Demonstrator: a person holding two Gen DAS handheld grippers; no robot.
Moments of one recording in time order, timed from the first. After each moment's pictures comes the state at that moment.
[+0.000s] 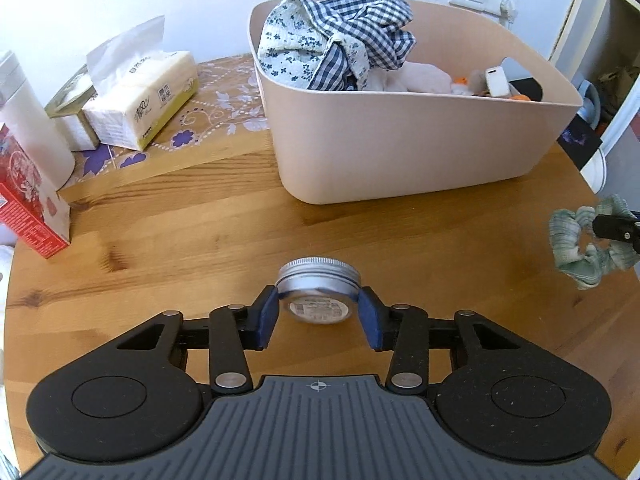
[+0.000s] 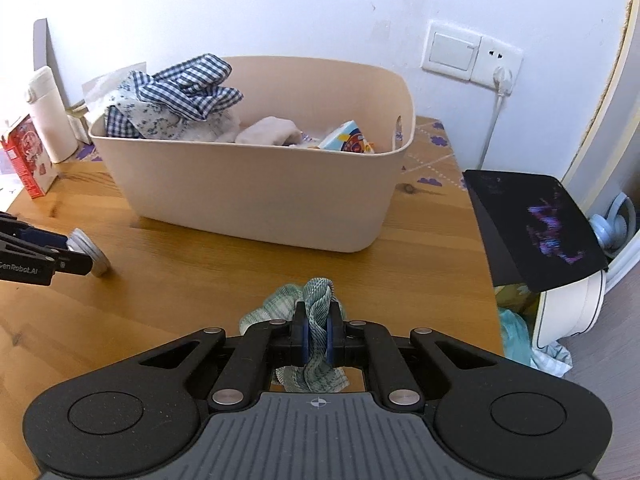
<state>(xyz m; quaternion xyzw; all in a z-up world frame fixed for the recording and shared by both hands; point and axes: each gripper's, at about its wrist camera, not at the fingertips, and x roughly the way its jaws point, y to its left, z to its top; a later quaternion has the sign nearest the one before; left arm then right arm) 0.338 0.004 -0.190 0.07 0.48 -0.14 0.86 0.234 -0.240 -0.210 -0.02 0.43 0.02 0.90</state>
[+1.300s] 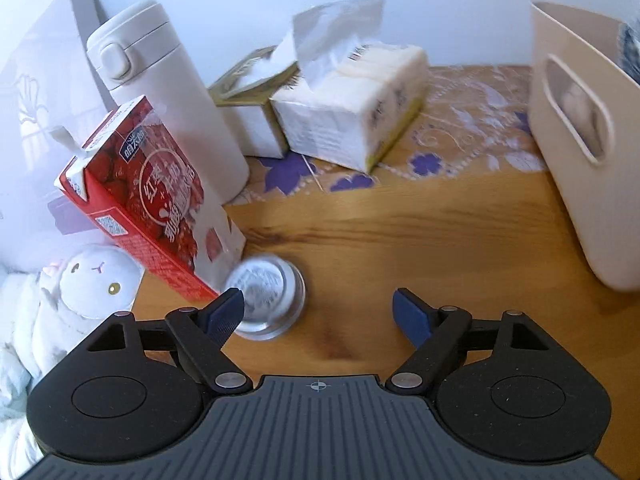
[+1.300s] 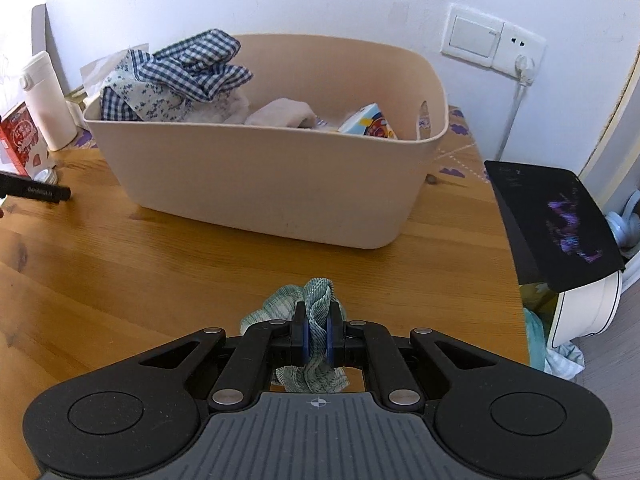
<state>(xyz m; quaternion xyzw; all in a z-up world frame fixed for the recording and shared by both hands) 0.435 0.108 -0.229 0.11 0.44 0.09 0.89 0.264 -0.224 -0.234 -0.02 0.46 0.03 0.89</state>
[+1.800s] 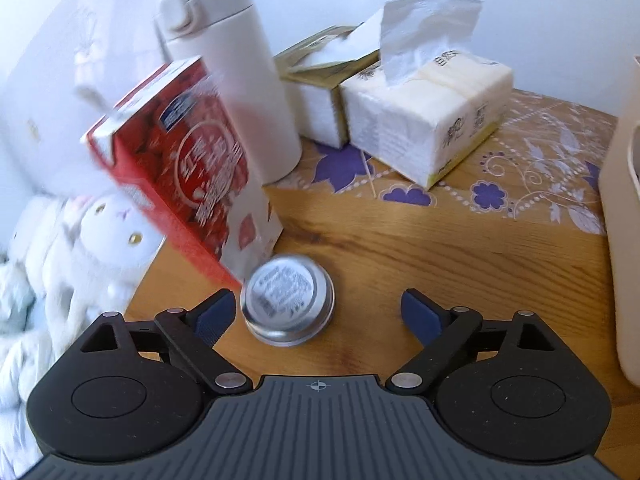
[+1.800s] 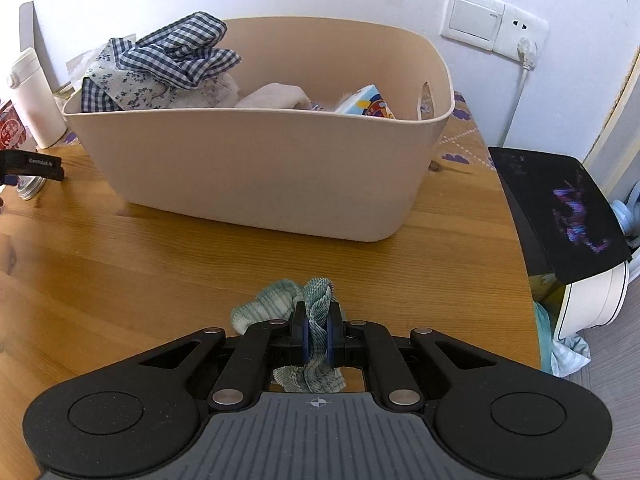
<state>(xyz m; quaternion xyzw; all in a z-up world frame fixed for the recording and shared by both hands) 0.455 0.117 -0.229 0.03 0.45 0.19 0.87 0.274 -0.228 -0.245 -0.01 0.47 0.03 0.88</state>
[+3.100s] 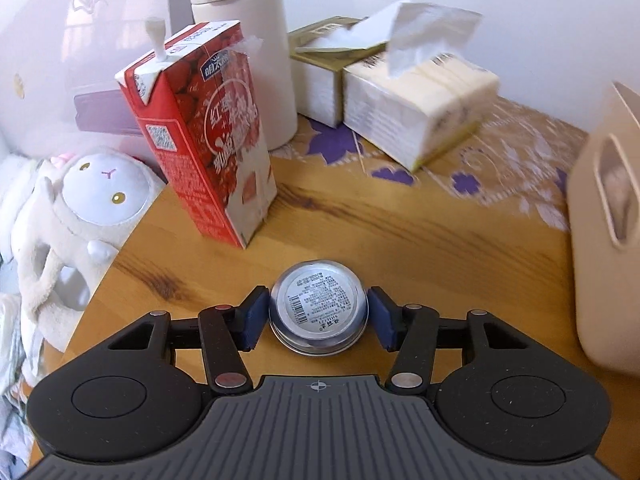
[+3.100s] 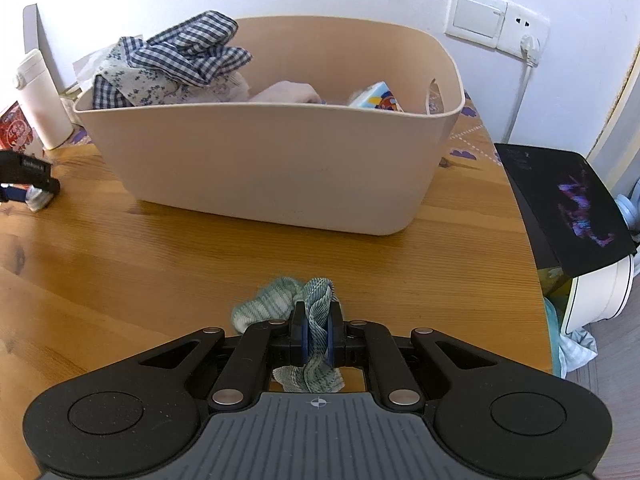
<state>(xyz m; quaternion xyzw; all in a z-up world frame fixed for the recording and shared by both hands) 0.422 0.130 -0.222 -0.03 0.46 0.14 0.87 0.265 -0.220 -0.242 0.00 0.47 0.04 0.88</state>
